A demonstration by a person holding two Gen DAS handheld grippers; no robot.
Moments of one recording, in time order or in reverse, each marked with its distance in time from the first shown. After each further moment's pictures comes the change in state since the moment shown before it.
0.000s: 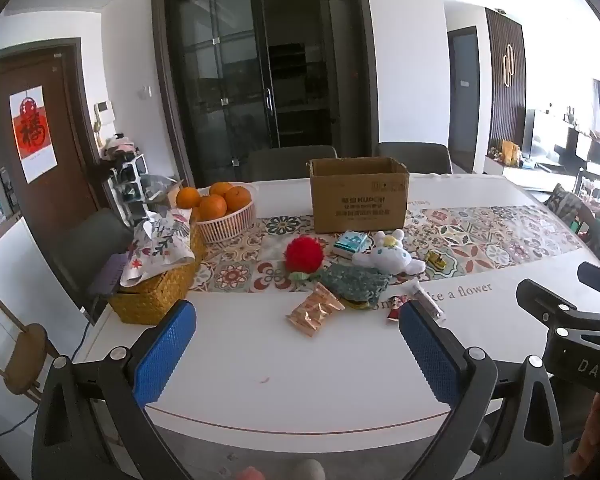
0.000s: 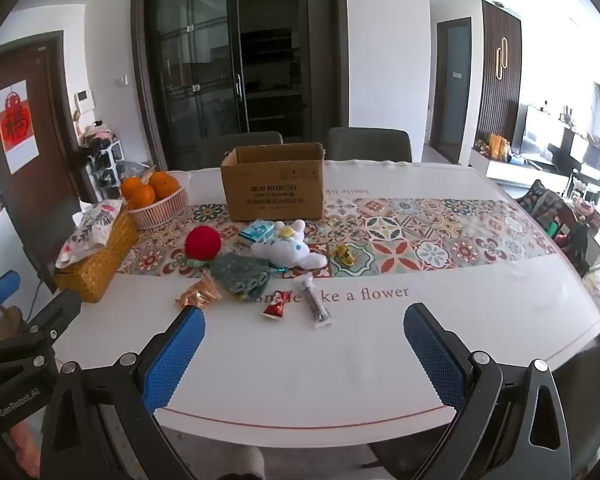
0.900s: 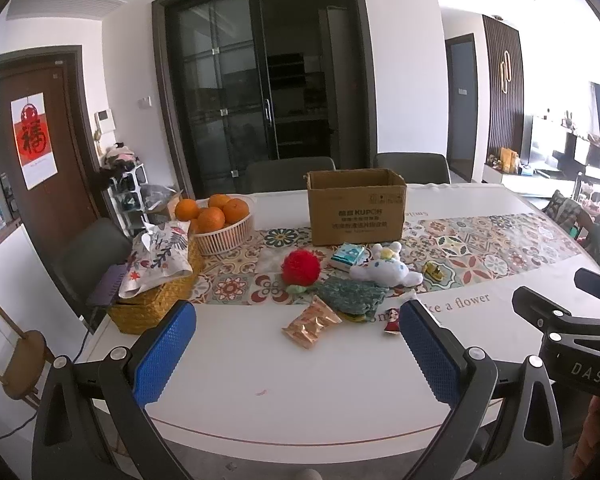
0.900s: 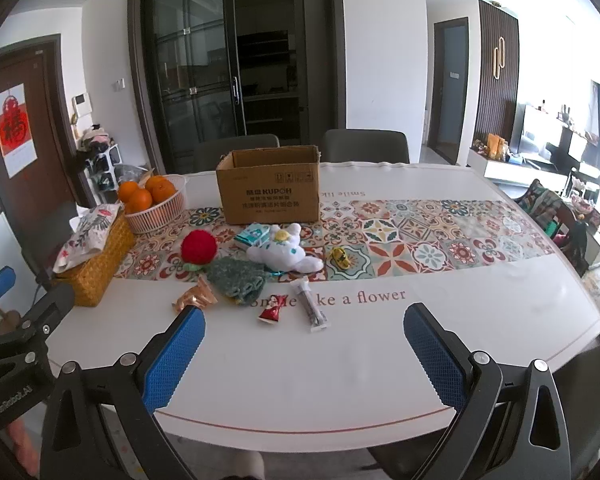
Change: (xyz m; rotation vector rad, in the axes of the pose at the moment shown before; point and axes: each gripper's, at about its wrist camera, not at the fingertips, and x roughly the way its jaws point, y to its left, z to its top) left arm -0.005 -0.010 0.011 0.004 -0.020 0.003; right arm -0.001 -0.005 0.002 0.010 -0.011 -0.001
